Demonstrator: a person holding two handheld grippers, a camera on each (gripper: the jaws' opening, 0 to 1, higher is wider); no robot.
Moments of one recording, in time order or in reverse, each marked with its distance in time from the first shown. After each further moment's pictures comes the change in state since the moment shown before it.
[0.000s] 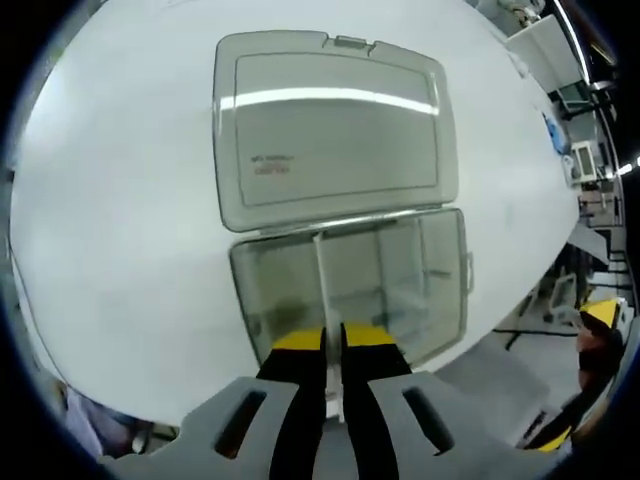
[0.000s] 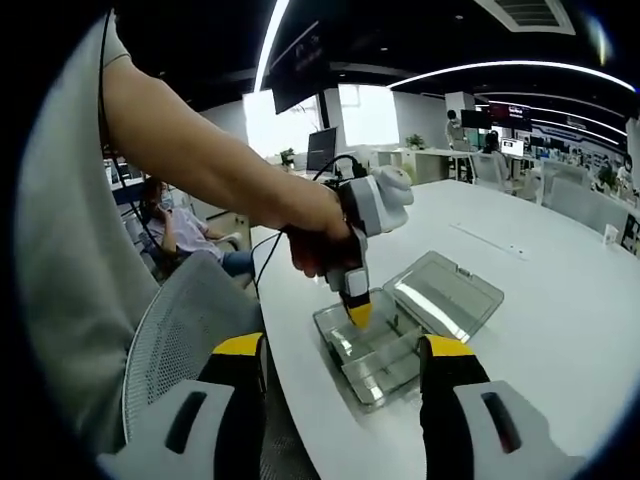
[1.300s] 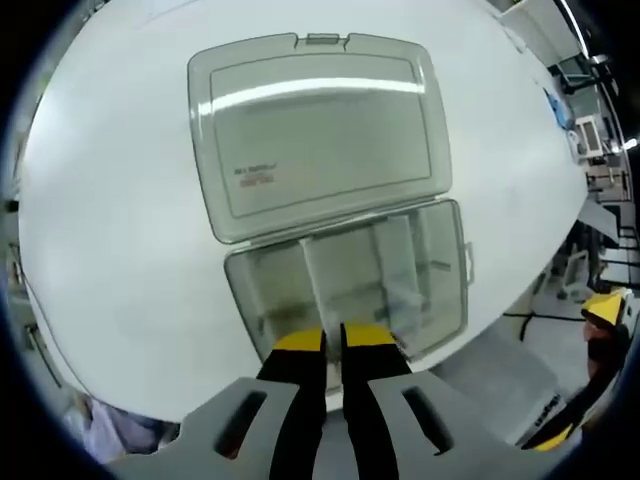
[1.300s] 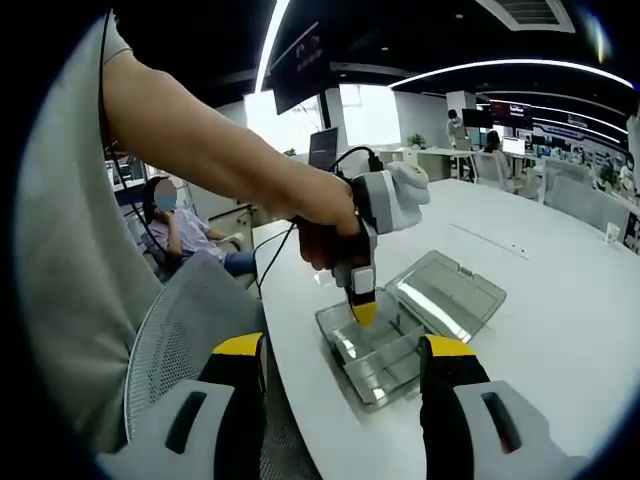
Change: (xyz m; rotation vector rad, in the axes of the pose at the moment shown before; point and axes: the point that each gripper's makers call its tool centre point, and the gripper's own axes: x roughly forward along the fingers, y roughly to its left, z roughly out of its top) left arm -0.005 -0.002 0.001 0.075 0.055 0.046; right arm 0.000 0.002 0.000 0.007 -0.002 0.012
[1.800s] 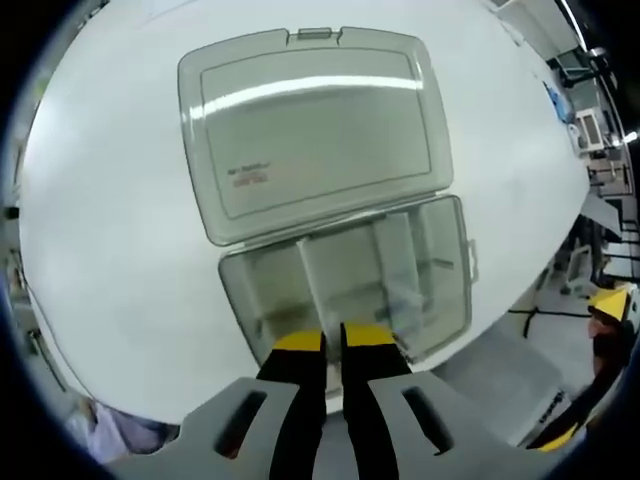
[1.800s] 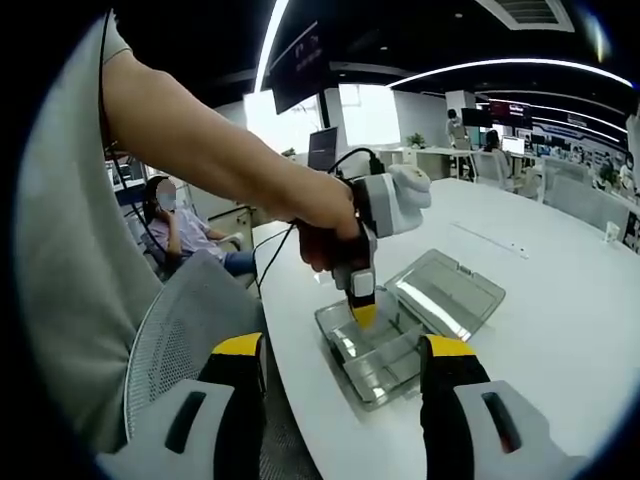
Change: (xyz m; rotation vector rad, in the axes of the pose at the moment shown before) left arm 0.005 -0.002 -0.002 0.019 0.007 0.012; right arm -0.001 -0.001 -0.002 0.002 0.002 -0.002
